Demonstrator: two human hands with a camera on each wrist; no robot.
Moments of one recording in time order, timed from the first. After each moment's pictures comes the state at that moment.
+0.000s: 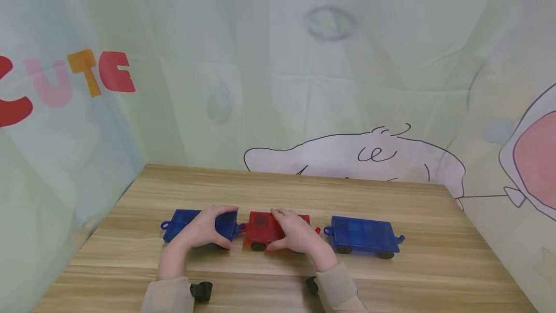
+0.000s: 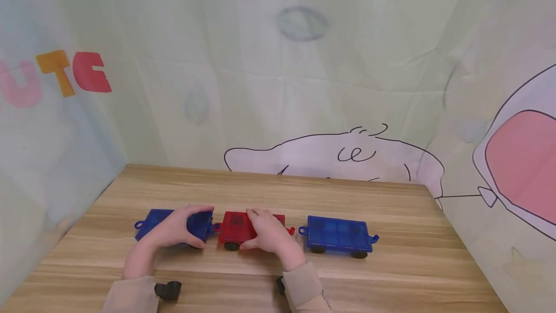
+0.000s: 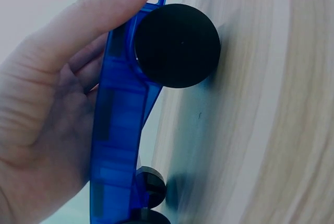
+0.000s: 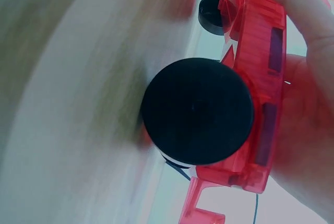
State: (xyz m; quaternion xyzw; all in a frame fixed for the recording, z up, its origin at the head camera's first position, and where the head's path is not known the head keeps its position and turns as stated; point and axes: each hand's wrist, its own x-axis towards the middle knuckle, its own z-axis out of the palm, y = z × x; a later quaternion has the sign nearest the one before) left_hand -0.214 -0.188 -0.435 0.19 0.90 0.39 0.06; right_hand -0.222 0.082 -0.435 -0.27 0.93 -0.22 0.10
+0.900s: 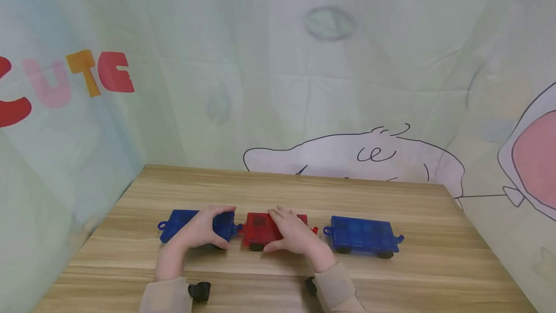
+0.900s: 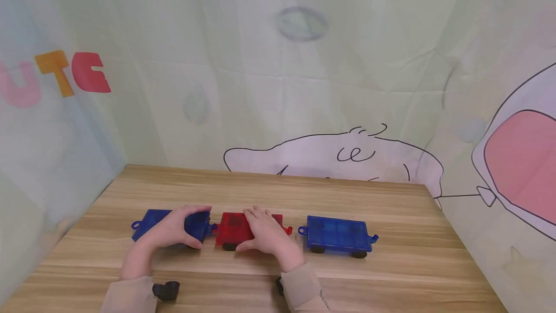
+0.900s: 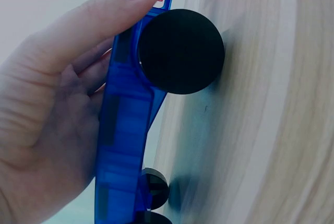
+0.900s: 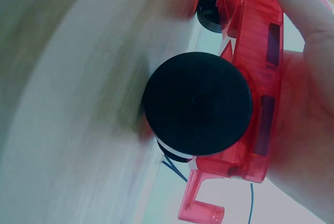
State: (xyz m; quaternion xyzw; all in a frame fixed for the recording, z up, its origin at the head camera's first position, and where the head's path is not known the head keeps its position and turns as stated) left_hand -0.213 -0.192 -0.436 0.18 0.90 0.39 0.06; right_hand -0.220 0.078 -0.435 -0.28 0.94 -0.19 0.10
